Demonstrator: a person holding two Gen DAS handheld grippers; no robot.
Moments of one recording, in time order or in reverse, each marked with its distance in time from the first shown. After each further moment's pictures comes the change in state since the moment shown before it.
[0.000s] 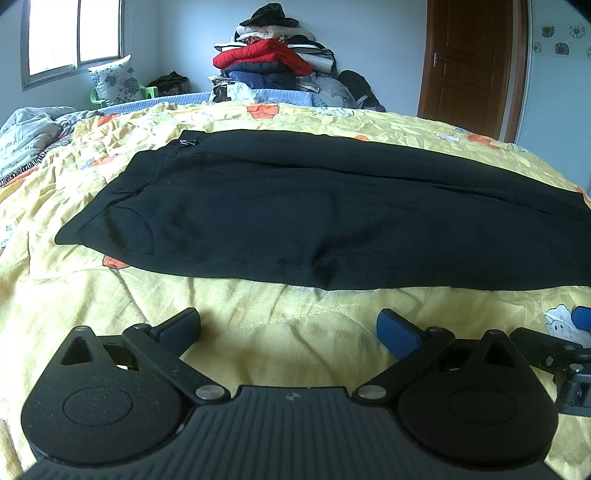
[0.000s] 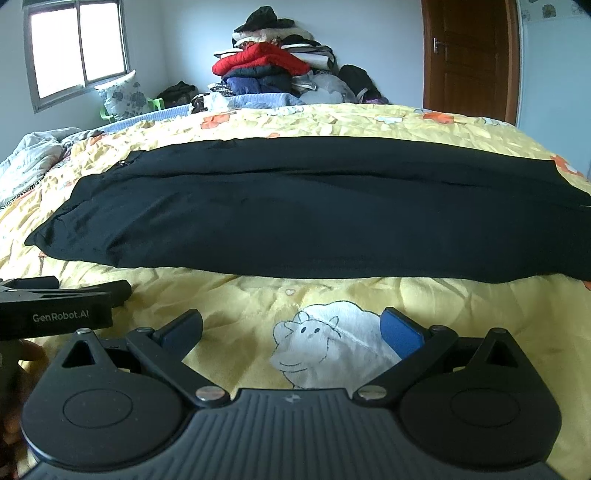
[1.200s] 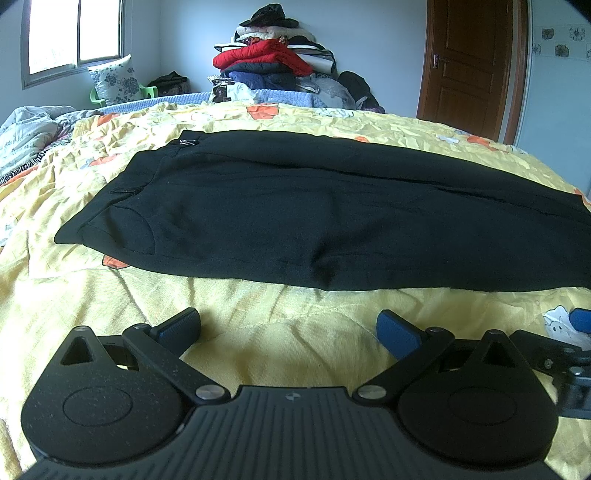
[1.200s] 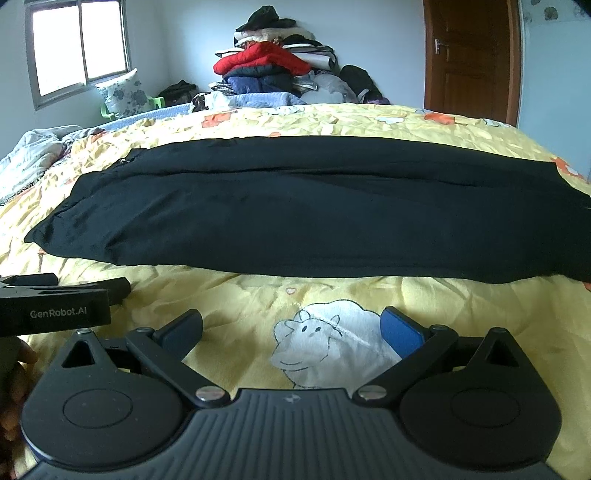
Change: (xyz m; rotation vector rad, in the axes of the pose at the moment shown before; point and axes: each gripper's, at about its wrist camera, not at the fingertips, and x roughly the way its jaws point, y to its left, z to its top) left arm -0.001 0.002 -0.001 -0.006 -0.005 -0.008; right arm -0.003 -0.002 0.000 -0.005 0.026 0.018
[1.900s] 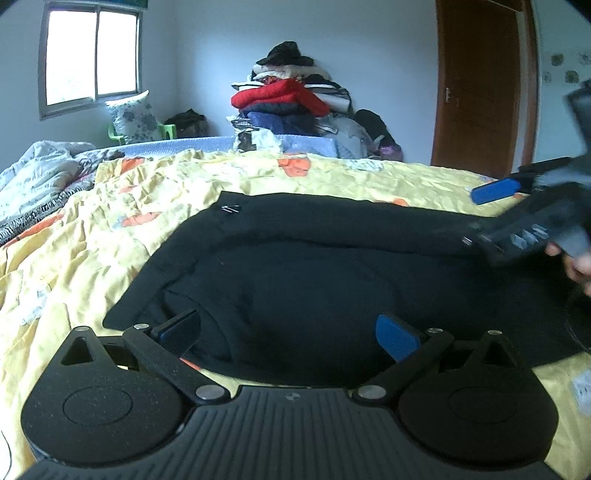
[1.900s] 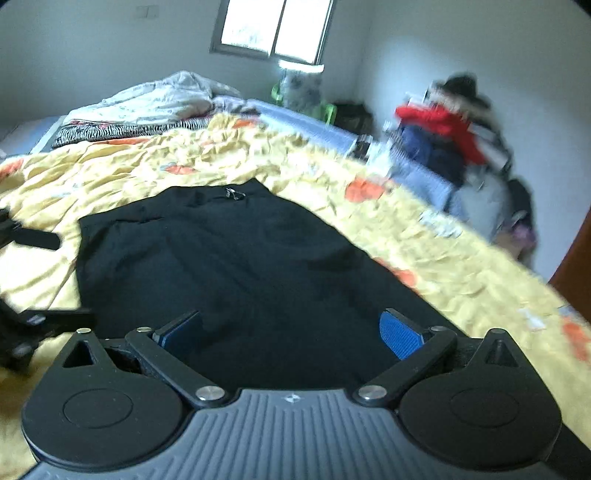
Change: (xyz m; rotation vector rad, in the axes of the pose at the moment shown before) left arm -0.007 0.049 0.055 -0.011 -0.126 0.054; right arm 0.108 0.050 0.171 -0.554 -0.060 0.344
